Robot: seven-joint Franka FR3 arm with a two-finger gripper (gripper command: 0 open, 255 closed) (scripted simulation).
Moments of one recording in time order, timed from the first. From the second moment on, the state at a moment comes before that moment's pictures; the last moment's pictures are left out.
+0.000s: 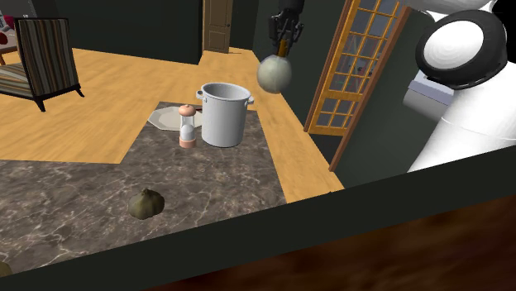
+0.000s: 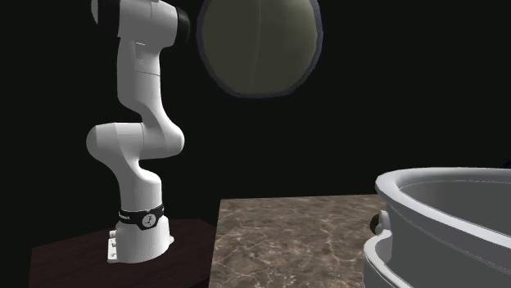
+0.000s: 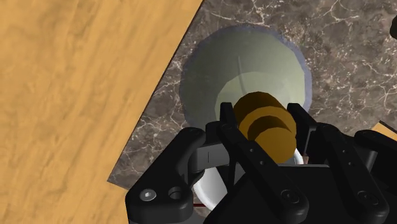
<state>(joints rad) -0.13 0.09 0.04 -1.24 0.03 1.31 0.04</state>
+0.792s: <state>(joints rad) -0.13 0.02 0.03 -1.49 0.03 1.49 0.01</state>
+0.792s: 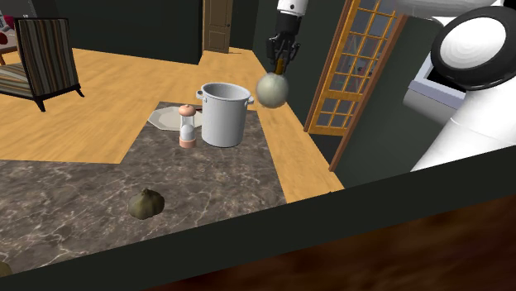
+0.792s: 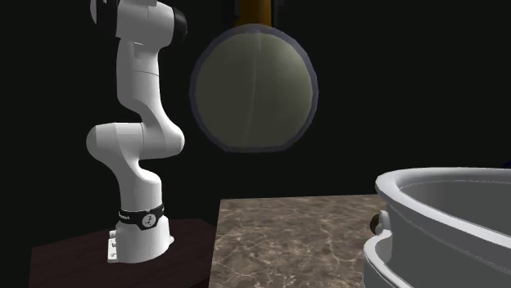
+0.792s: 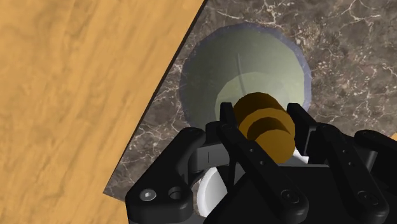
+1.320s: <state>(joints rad) -0.14 -0.01 0.03 -1.64 0.03 1.61 0.01</state>
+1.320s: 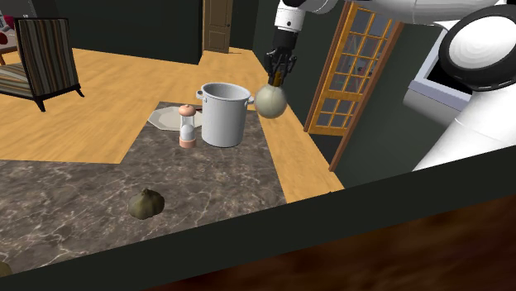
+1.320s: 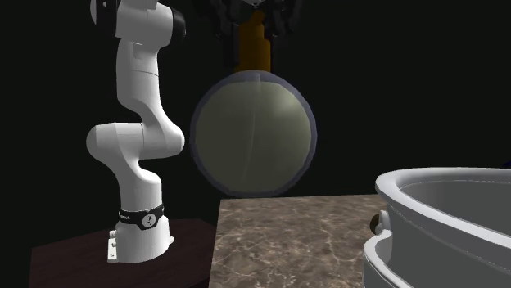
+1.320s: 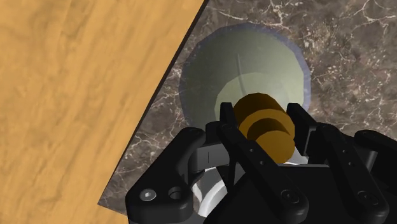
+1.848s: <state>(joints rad) -0.13 -0.02 0.03 -1.77 0.03 1.72 0.01</state>
